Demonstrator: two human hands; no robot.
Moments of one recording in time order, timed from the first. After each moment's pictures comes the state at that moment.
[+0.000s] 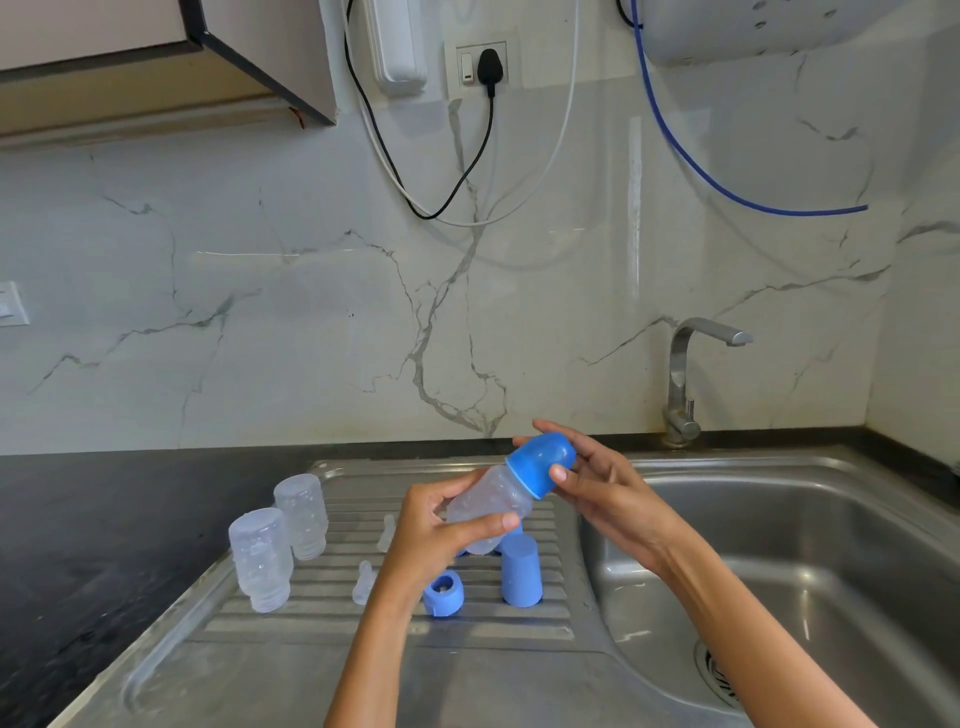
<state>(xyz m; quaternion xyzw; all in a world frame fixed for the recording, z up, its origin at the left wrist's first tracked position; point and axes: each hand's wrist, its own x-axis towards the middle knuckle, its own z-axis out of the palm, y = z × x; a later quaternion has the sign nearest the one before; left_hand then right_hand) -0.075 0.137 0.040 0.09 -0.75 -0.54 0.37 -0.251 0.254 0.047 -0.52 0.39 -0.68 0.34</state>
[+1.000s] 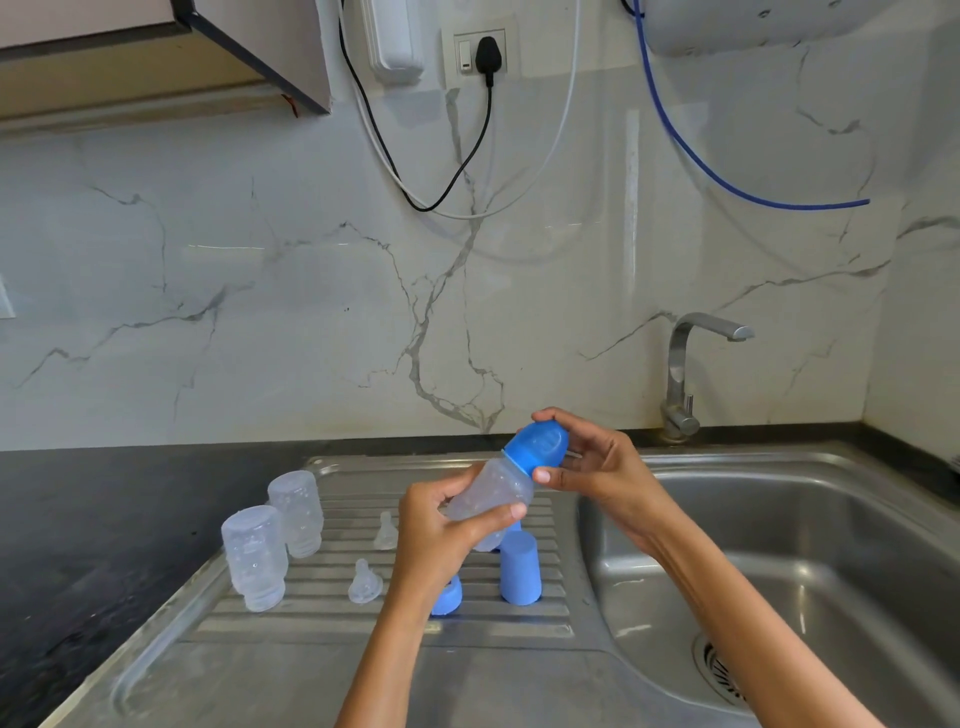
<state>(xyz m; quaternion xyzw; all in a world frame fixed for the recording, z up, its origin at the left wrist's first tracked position) -0.083 0.151 0.039 0.14 -0.72 -0.52 0.44 -0.248 0.252 0.058 -0.51 0.45 -0.69 0.25</state>
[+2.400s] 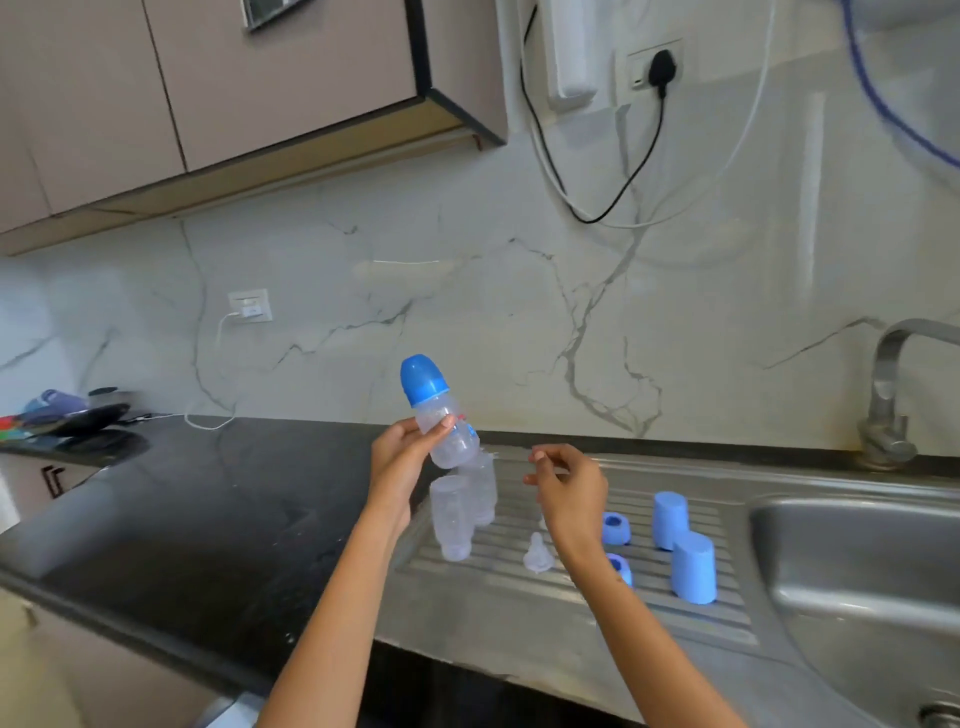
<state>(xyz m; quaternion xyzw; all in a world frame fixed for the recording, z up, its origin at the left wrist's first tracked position) 0.074 0.047 0.089 0.28 -0.60 -0.52 0.55 -0.074 0.119 0.038 -0.36 0.59 -0.71 0.11</state>
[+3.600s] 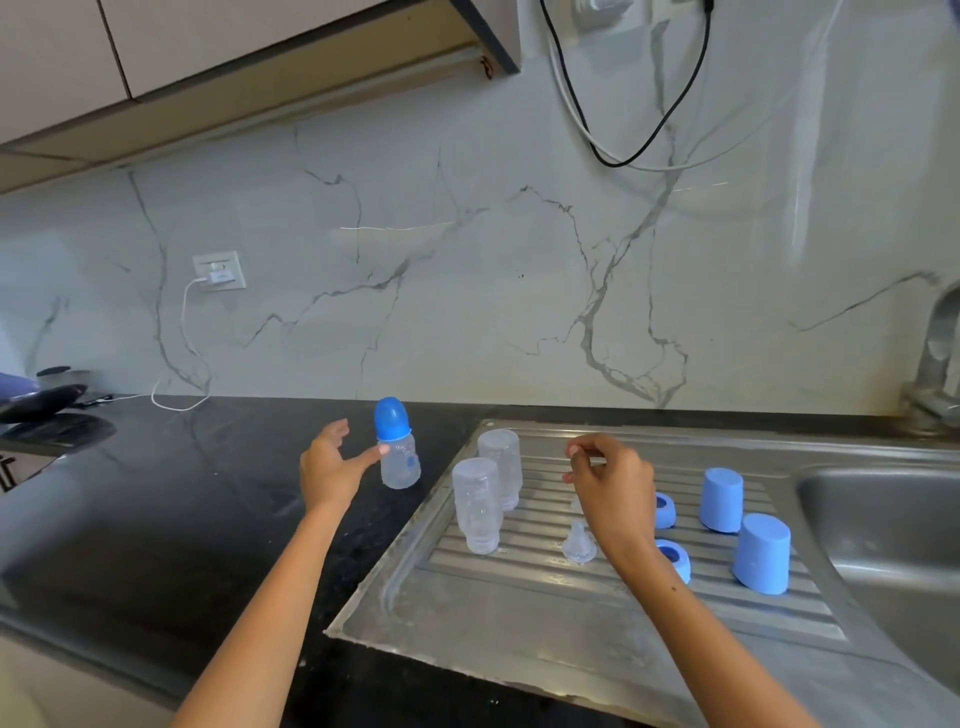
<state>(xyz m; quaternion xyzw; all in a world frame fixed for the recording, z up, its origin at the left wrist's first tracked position) 0.147 -0.101 0.027 0.49 -0.67 -0.25 0.49 -0.078 0.090 0.012 -0.39 0.70 -0.60 0.01</state>
